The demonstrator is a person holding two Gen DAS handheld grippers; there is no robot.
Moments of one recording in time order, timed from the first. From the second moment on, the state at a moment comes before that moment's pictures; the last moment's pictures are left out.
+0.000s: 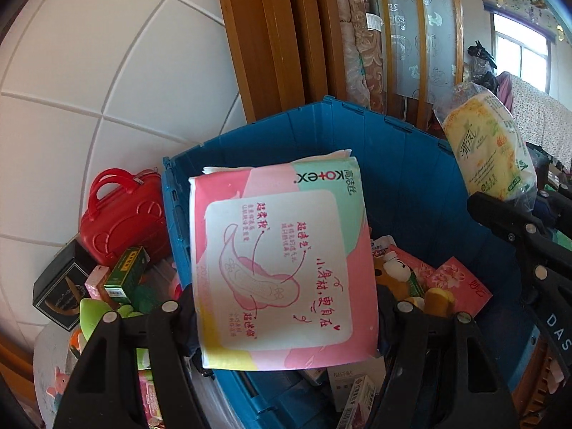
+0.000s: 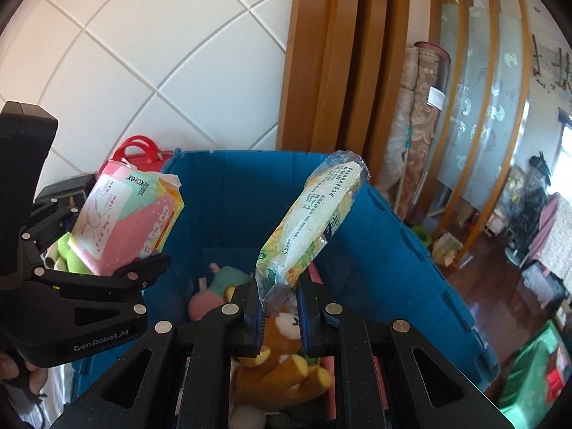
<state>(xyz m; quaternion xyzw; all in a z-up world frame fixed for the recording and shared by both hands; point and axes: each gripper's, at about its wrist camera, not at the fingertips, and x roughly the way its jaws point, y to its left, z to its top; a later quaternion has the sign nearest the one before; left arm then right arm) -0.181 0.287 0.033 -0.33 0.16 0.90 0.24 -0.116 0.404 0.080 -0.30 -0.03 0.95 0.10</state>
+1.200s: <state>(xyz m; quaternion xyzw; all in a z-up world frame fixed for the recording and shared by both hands) -0.116 0.112 0.044 -0.27 0.08 0.94 0.19 -0.060 0.337 0.097 -0.25 -0.02 0.97 0.04</state>
